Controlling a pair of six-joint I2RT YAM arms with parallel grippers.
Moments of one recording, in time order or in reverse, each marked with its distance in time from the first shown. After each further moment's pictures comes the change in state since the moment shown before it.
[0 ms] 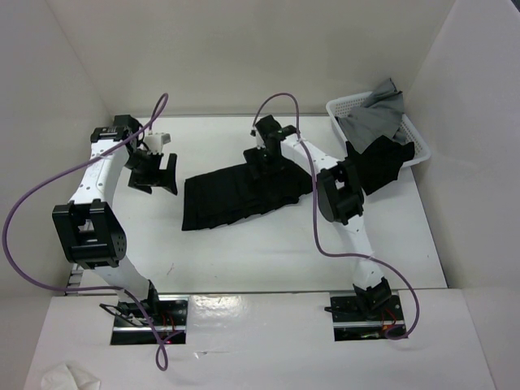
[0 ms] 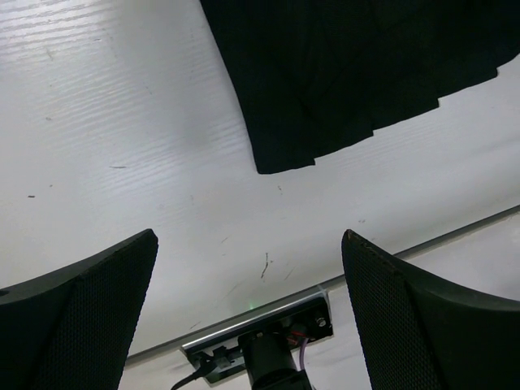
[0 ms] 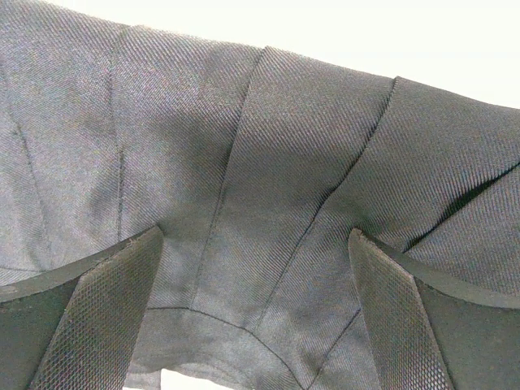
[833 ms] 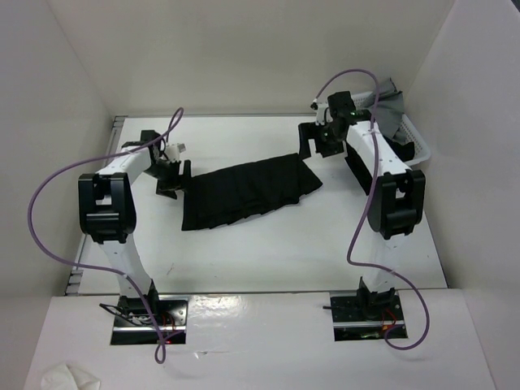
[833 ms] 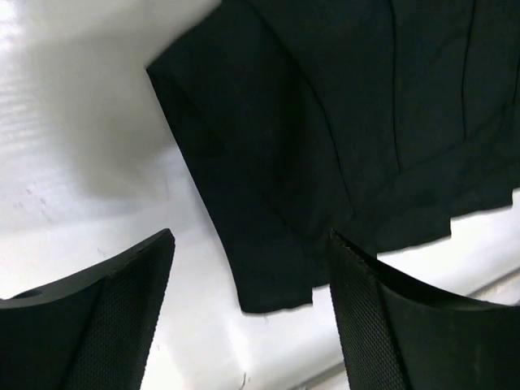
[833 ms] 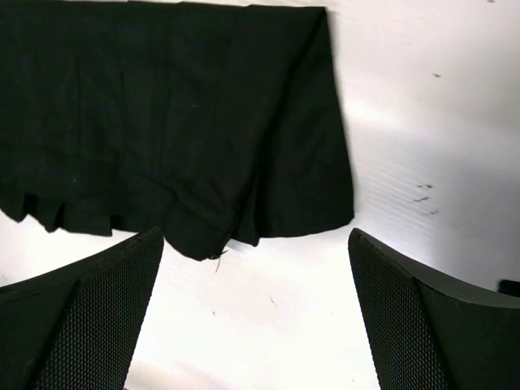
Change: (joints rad) left arm -0.054 0.253 -0.123 0.362 0.099 -0.158; right arm -0.347 -0.454 -0.314 0.000 -0.211 -0.116
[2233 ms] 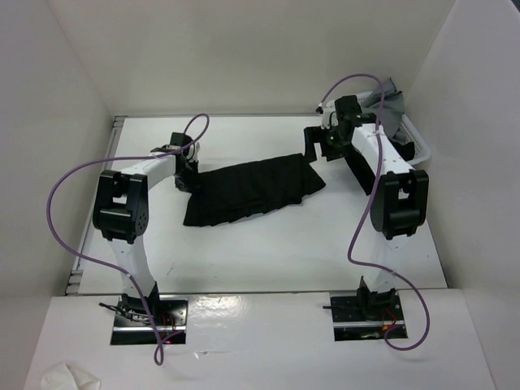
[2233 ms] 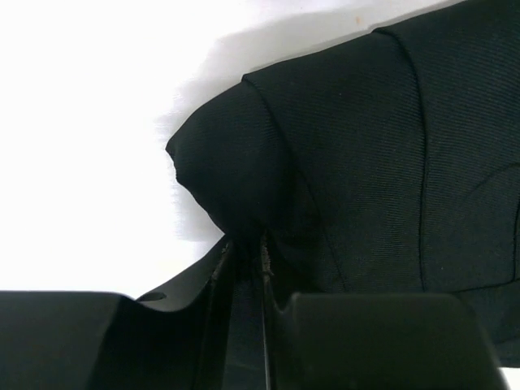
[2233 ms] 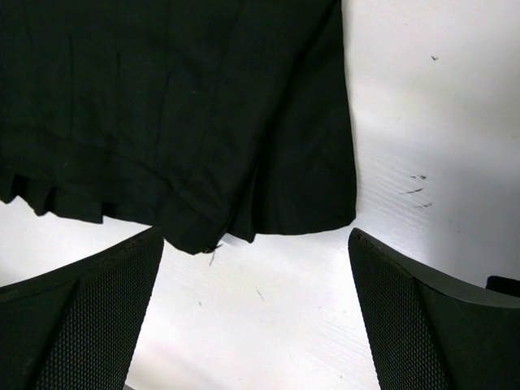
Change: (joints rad) left arm -0.191 0.024 -0.077 0.292 -0.362 -0.245; right arm -0.039 -0.011 -0.056 0.013 -0.047 -0.050
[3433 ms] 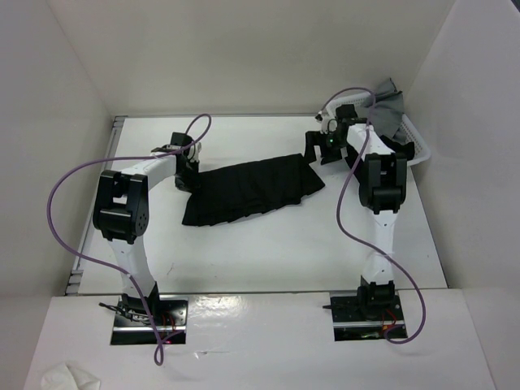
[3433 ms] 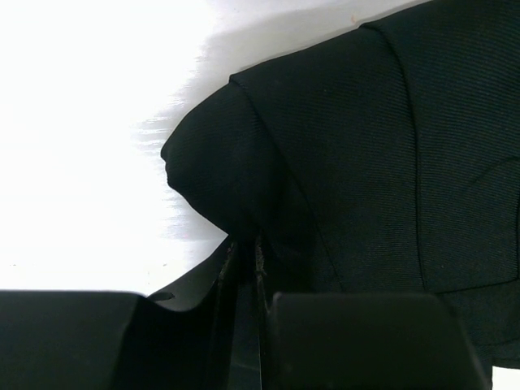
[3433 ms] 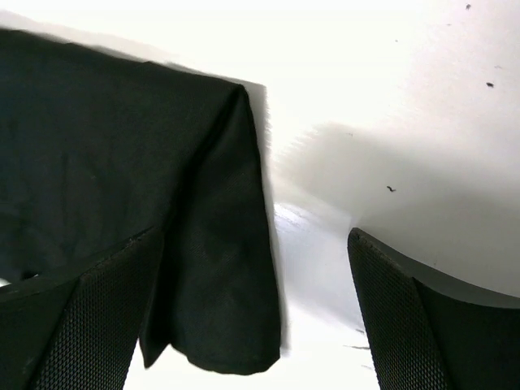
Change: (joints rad) left arm -0.005 -0.002 0.002 0.002 -0.011 0.031; right arm -0.080 0.403 0.224 0.073 -0.156 -0.069
